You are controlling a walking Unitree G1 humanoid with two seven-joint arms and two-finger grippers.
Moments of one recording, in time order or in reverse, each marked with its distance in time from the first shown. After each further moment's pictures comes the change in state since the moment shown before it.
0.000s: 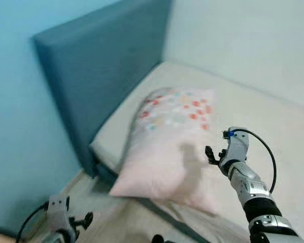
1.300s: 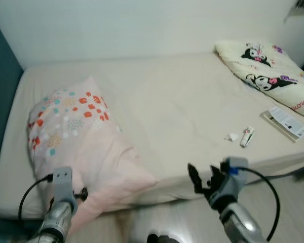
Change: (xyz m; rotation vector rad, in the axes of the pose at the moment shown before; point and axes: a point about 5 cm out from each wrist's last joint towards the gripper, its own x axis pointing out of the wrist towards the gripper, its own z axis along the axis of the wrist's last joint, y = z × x) left arm 0.023 -0.003 0.057 0.091 -0.088 0.336; right arm -0.131 0.077 -0.029 0.183 -0.218 0.546
